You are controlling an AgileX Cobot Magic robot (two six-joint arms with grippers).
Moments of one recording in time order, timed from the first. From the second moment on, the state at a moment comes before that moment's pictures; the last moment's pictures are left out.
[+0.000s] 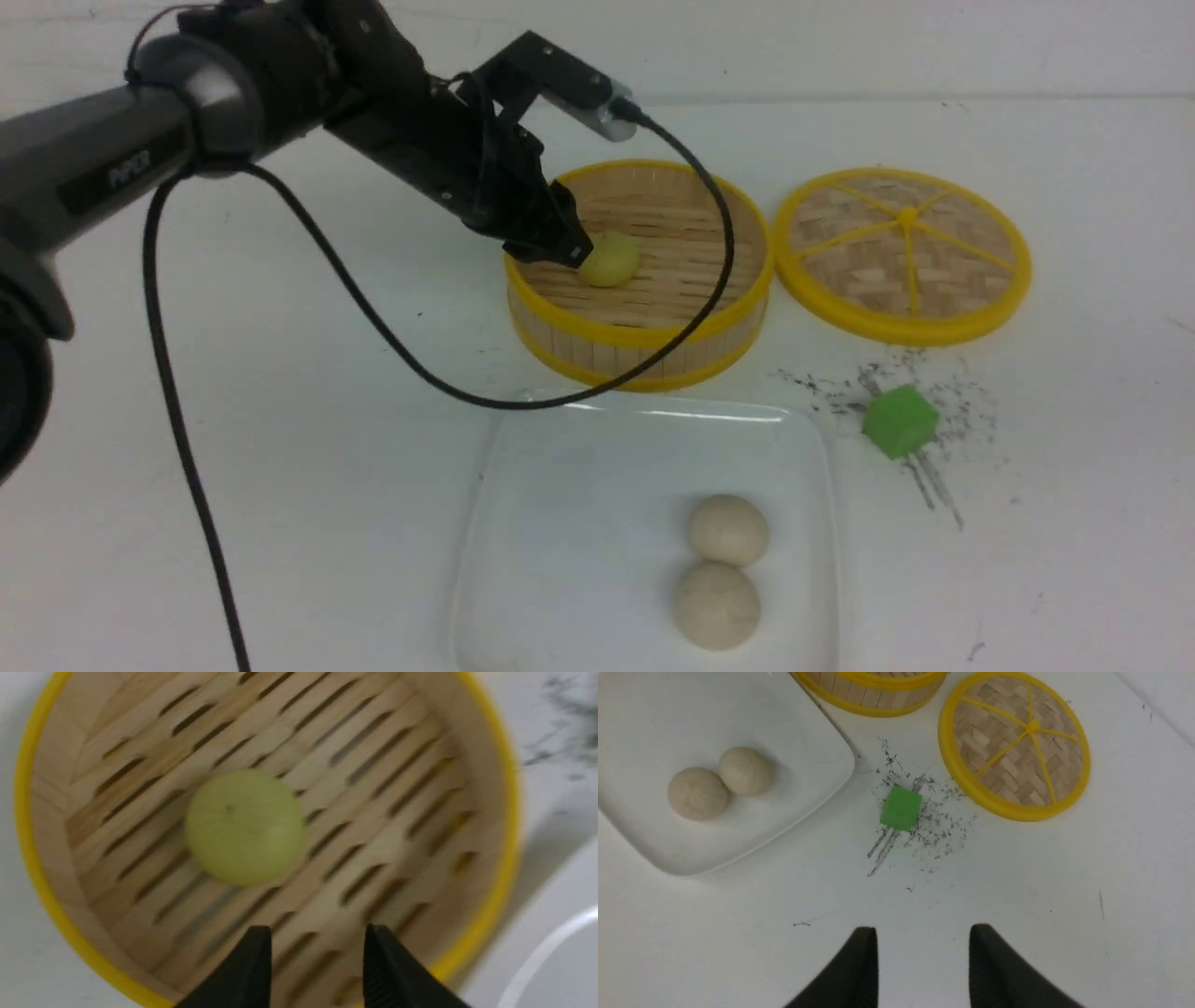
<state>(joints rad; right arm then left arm) 0.35 0.80 -1.24 0.04 1.26 -0.43 -0.32 2.06 -1.73 -0.49 0.75 0.88</state>
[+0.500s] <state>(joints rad) 0.35 0.79 -1.24 0.03 1.26 -0.43 -0.33 2.17 -1.73 -0.46 0.55 0.91</state>
